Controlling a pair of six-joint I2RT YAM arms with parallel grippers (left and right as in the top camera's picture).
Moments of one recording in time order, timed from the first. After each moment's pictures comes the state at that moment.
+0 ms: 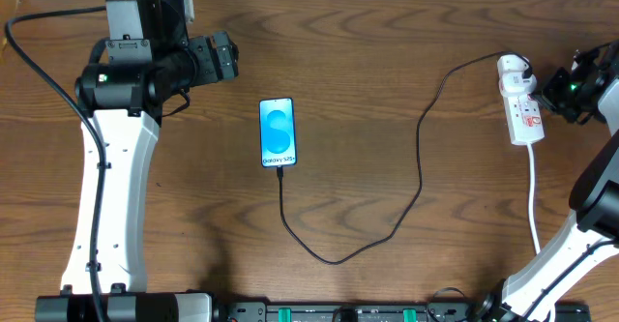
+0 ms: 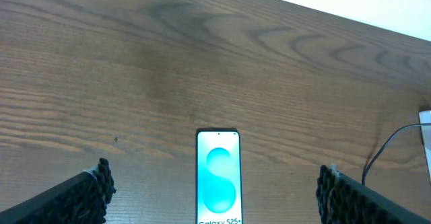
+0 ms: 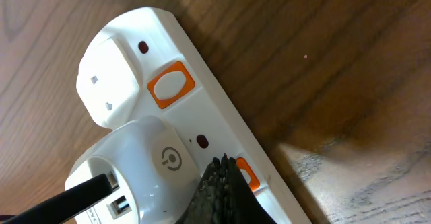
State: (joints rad) left arm 0.01 1.52 1.57 -0.90 0.23 -0.20; right arm -0.47 2.16 1.53 -0.58 -0.44 0.26
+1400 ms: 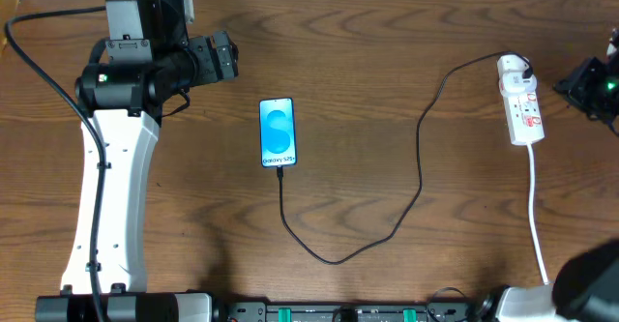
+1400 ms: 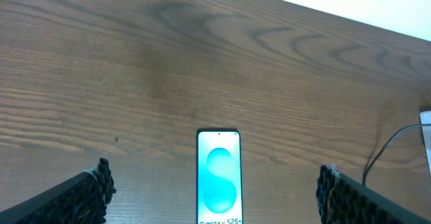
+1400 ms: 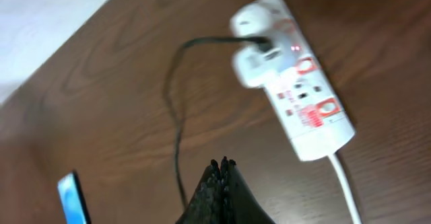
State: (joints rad) left arm 0.01 1.52 1.57 -0.90 0.22 -0.20; right arm -0.45 1.59 1.49 -0.92 -0.46 0.14
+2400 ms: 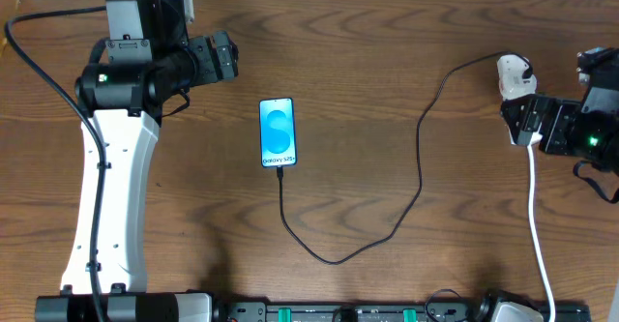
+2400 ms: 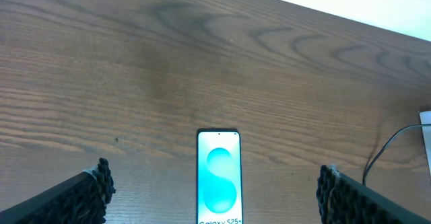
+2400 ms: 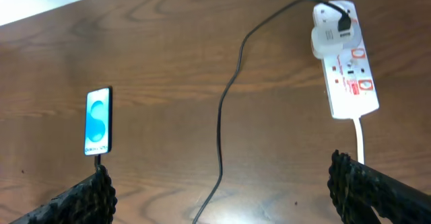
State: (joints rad) left arm 0.01 1.52 1.57 -0.90 0.22 -0.20; right arm -0.29 1.19 1.49 -1.21 -0.44 -0.03
